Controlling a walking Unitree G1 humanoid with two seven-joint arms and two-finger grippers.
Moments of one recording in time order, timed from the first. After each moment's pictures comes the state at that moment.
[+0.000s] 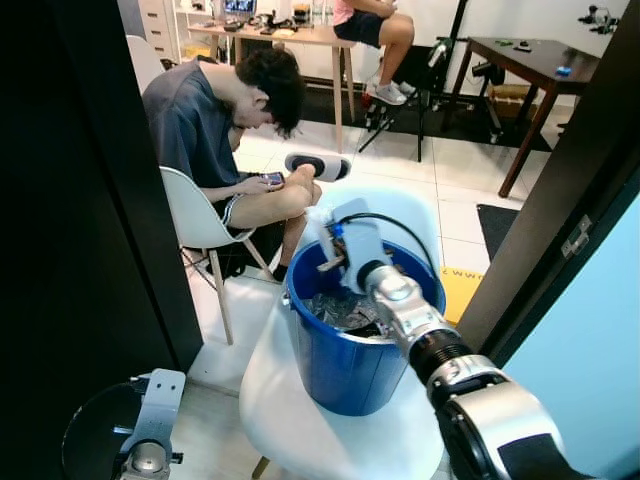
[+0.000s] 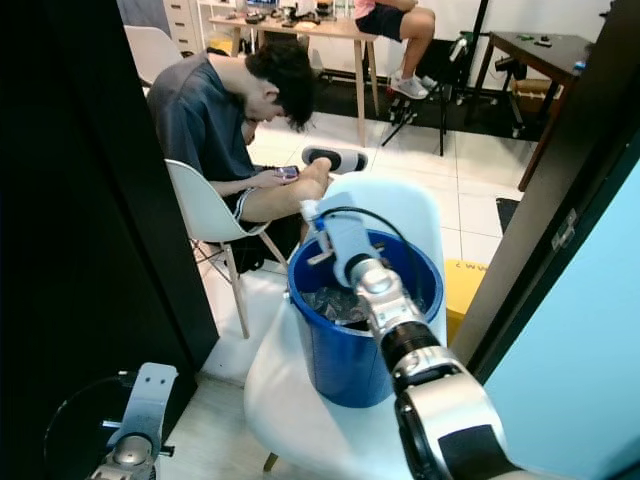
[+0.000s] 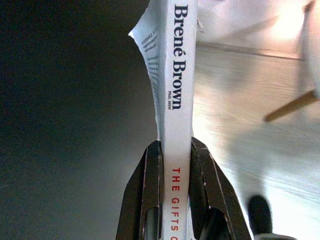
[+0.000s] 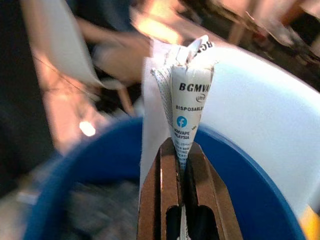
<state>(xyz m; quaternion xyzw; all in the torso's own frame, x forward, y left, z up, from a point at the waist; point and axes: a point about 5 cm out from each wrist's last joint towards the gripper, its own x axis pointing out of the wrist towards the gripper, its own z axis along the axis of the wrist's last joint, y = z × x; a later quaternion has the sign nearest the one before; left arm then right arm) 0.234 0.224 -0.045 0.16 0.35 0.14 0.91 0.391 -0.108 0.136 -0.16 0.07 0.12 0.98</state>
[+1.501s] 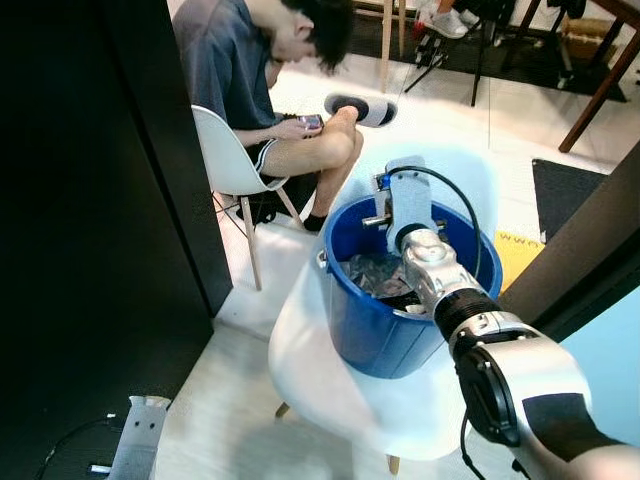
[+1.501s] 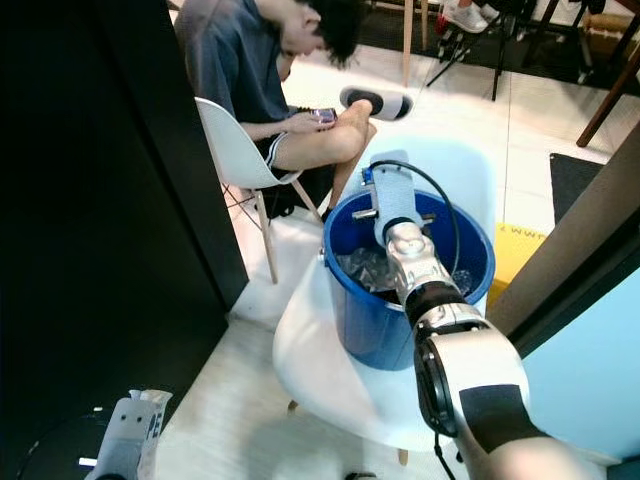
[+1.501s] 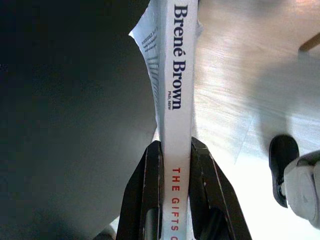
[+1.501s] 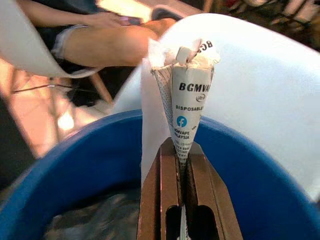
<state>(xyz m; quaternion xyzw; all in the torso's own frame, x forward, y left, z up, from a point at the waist) 0.182 0.245 -0.059 0.18 0.32 0.13 0.92 0.416 -0.149 0.197 -0.14 0.01 -0.02 0.99</state>
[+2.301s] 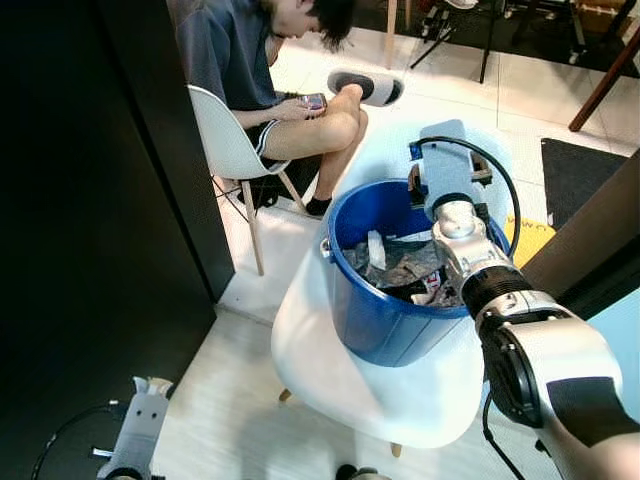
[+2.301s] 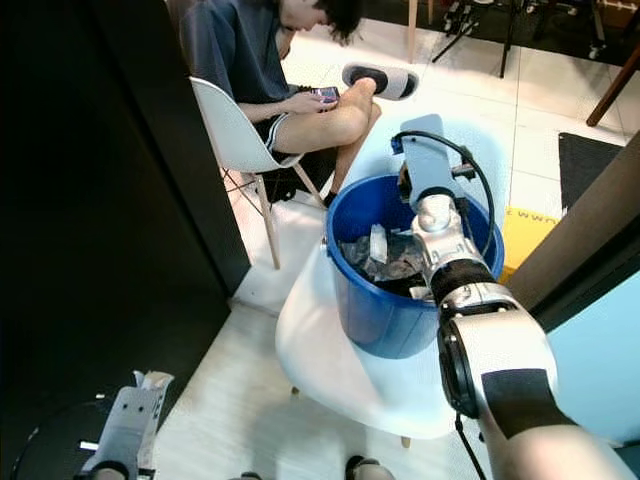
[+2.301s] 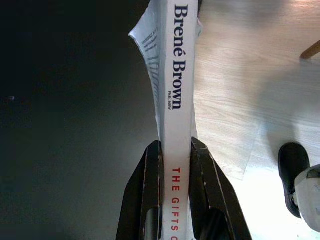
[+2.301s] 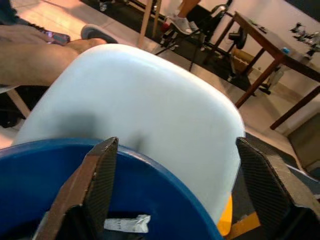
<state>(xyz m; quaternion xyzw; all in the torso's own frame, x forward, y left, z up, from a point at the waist) 0.204 0.245 -0.047 0.19 0.29 0.11 0.93 0.418 -0.186 0.231 -0.20 -0.05 -0.13 0.97</state>
